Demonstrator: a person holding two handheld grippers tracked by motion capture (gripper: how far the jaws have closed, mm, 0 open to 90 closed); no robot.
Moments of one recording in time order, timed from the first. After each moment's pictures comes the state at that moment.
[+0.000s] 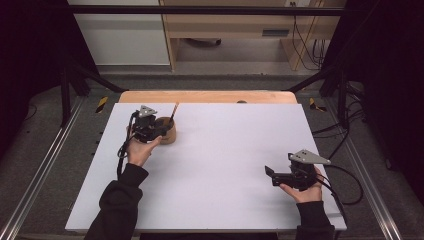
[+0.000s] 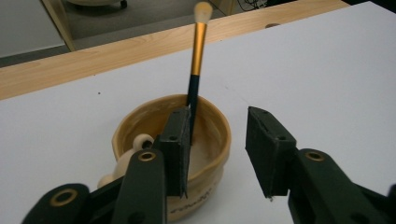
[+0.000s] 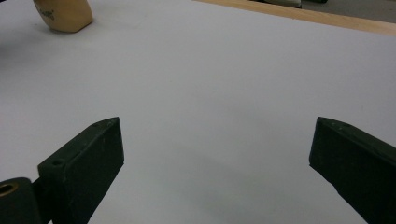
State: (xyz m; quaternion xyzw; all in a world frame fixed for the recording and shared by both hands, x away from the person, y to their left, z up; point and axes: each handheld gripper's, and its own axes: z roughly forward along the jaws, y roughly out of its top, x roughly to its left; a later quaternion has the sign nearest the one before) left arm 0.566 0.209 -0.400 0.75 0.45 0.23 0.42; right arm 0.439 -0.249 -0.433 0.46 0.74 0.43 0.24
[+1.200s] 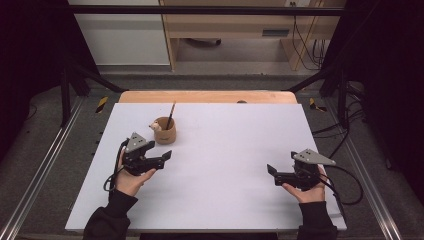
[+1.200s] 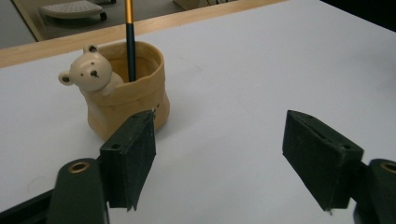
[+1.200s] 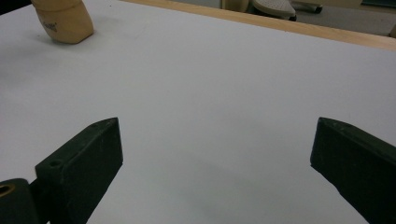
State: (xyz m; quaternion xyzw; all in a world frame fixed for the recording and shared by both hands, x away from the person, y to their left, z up) left arm 0.475 0.218 -0.412 0.76 0.41 0.22 0.45; right arm 0.436 -0.254 -0.425 0.45 0.73 0.45 0.25
